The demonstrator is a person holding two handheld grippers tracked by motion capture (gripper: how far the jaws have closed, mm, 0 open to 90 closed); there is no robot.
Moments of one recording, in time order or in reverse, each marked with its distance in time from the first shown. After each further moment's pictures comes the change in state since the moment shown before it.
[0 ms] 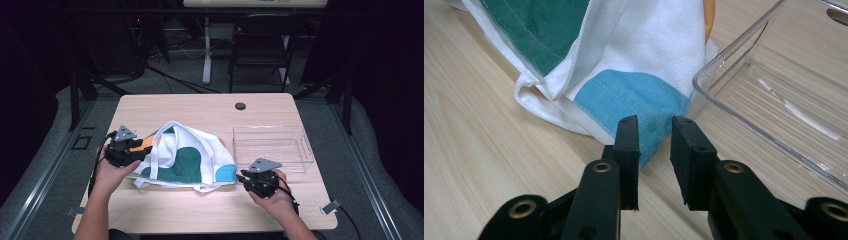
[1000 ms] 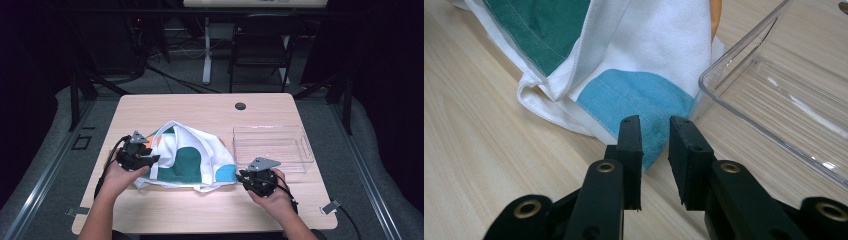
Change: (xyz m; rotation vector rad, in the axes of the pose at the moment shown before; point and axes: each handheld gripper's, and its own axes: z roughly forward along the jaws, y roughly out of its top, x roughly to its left) left arm -0.014 -0.006 0.026 0.134 -0.065 0.009; right arm -0.001 0.002 0.004 0.017 0.020 0.006
